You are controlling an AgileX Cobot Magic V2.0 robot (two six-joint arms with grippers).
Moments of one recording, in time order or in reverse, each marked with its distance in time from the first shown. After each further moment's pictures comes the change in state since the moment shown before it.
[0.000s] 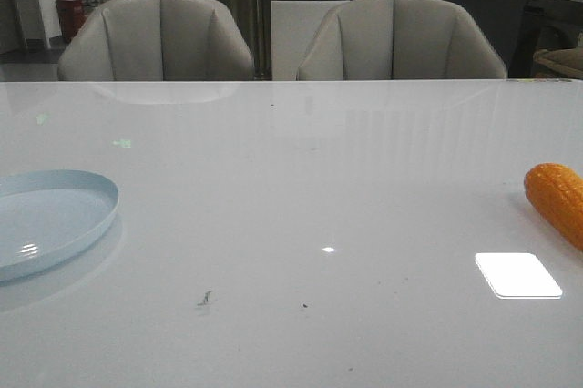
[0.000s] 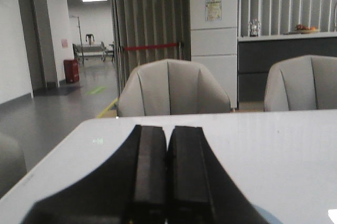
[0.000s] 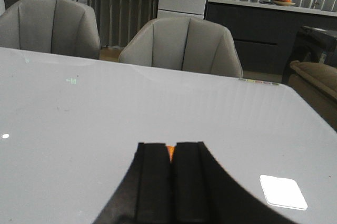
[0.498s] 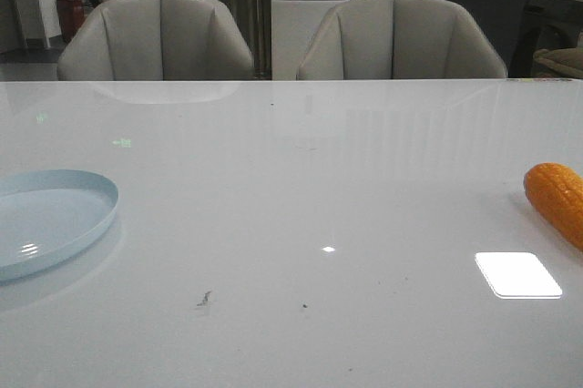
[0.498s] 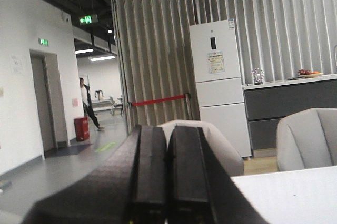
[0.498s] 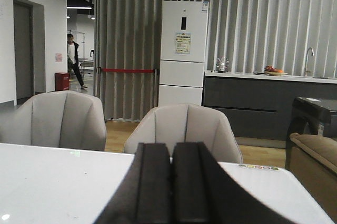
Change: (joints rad) left arm 0.000 0.019 -0.259 0.105 0.075 0.000; right arm 0.000 0.026 -0.357 0.000 0.126 0.054
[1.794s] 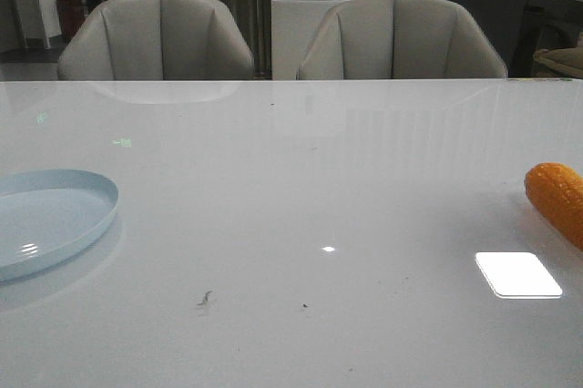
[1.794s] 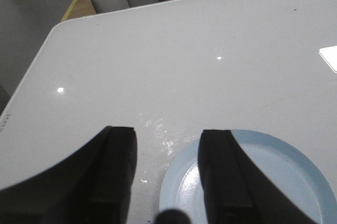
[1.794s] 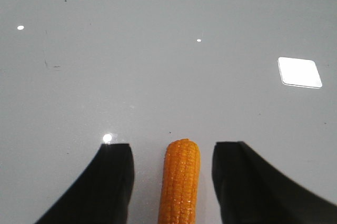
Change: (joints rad) left arm 0.000 0.956 -0.220 0.020 -0.047 0.000; right arm 0.000 0.962 -0.243 0.000 -0.045 0.004
